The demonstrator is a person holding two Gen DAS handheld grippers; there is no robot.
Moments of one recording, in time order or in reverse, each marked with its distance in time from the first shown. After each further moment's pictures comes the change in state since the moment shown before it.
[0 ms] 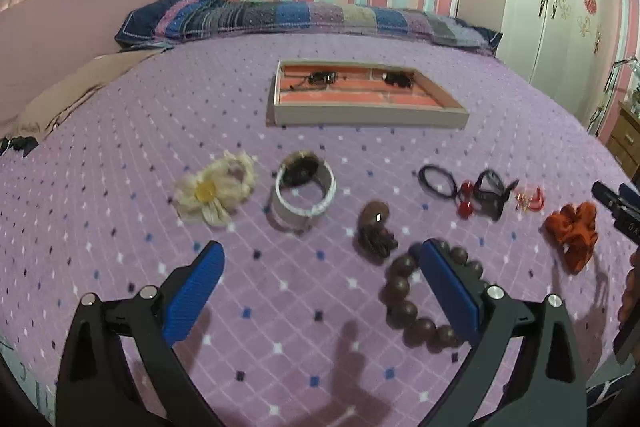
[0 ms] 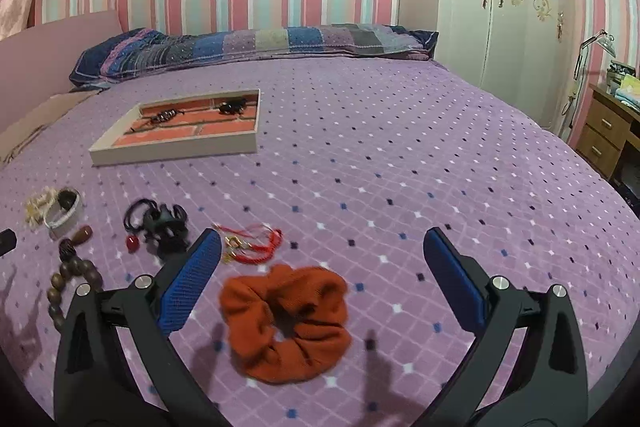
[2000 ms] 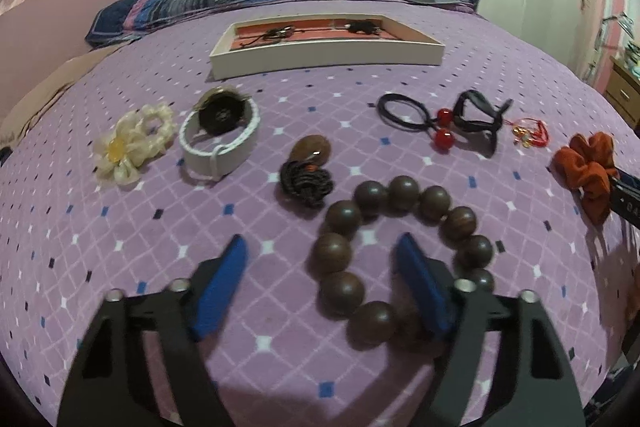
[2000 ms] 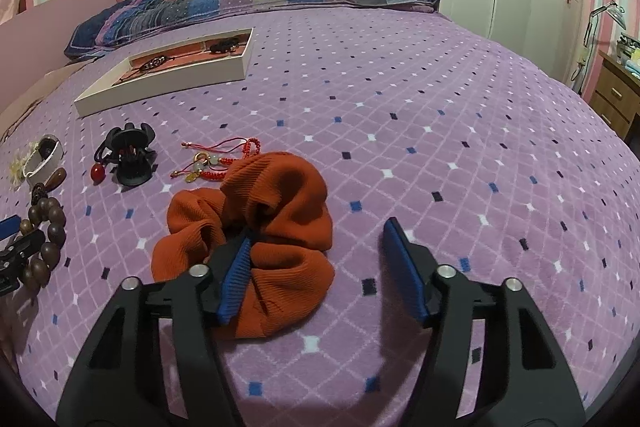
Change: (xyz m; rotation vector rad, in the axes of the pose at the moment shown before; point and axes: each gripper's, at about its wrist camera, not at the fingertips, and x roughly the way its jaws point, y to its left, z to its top) left arm 0.056 -0.055 -0.031 0.100 0.070 -0.027; right arm 0.042 -0.009 -0.046 0.017 0.148 0.043
